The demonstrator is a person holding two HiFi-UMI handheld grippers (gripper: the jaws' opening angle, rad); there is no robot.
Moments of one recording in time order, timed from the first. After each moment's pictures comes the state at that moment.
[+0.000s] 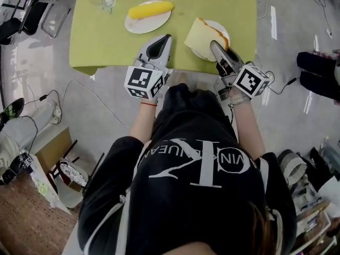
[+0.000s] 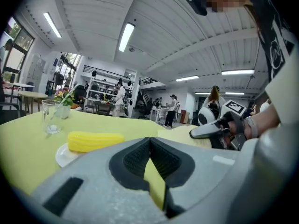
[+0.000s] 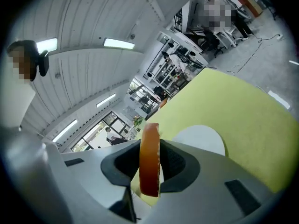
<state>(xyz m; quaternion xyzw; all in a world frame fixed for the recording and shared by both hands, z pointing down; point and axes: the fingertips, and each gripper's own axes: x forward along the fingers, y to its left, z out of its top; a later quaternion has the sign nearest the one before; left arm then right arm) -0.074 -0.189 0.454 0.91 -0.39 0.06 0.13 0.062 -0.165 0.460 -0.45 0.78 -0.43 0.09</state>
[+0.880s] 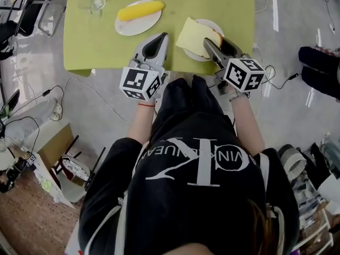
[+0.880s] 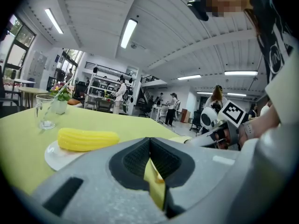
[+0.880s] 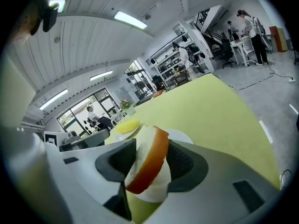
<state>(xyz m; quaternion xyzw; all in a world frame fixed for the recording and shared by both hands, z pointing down) -0.050 -0.204 0.460 0.90 -0.39 0.07 0.15 0.085 -0.187 0.498 -0.48 0.79 -0.37 -0.07</state>
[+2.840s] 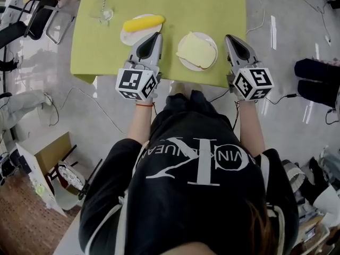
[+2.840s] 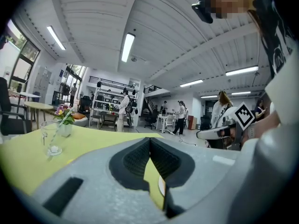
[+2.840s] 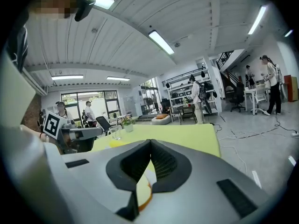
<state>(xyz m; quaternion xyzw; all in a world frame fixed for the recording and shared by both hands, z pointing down) -0.059 -0.223 0.399 0.89 -0.44 0.02 0.09 0.139 -0.207 0.406 -0.52 0.84 -0.15 -0.06</state>
